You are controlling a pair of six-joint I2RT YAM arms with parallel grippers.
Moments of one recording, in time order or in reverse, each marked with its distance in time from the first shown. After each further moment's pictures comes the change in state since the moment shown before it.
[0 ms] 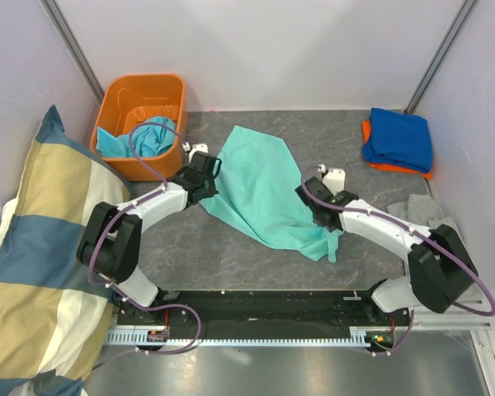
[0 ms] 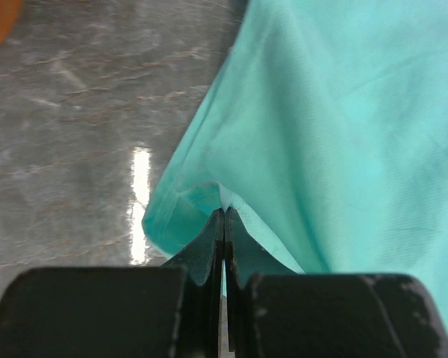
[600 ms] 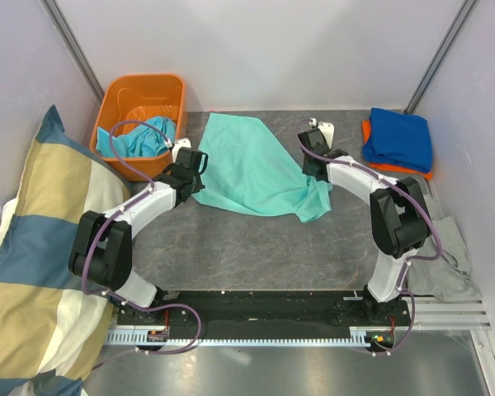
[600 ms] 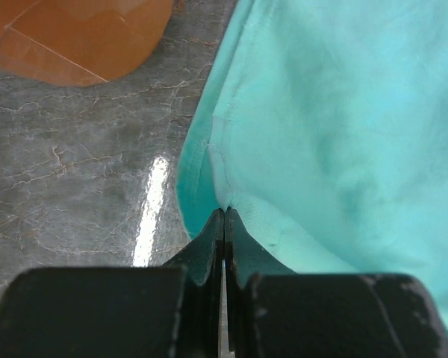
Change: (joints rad) left arm 0.098 -0.086 -0.010 -0.050 -0.084 0.000; right arm -0.250 0.442 0.430 0.336 -0.153 -0.298
